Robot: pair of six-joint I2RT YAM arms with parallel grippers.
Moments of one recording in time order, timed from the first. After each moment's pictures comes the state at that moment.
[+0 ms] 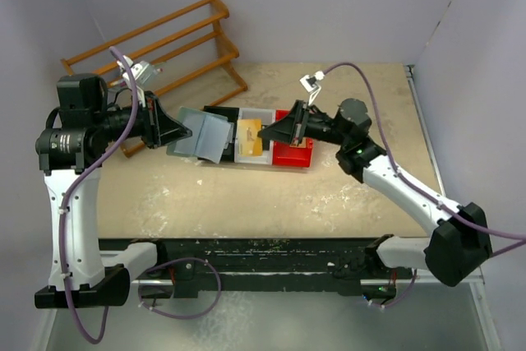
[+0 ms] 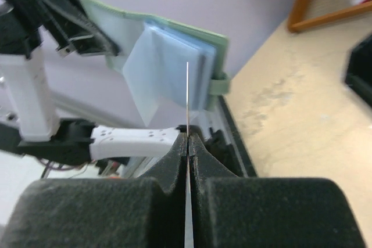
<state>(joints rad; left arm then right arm) 0.06 1.10 1.62 -1.15 1.02 0.03 0.59 1.28 0.94 0.46 -0.75 1.00</state>
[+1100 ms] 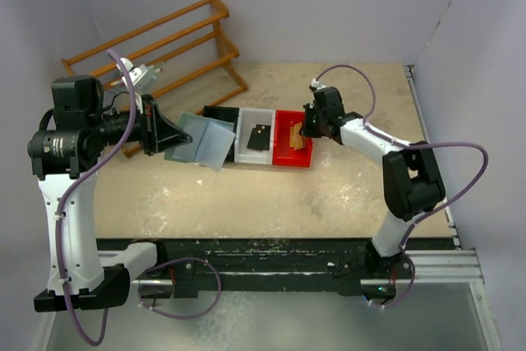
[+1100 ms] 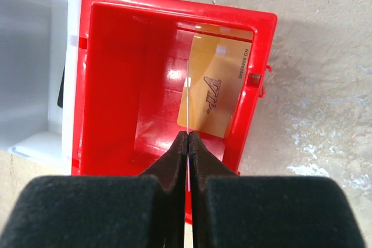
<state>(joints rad) 0.06 1.10 1.70 -1.26 1.07 0.15 0.38 1.74 1.18 -0.24 -0.04 0.38</state>
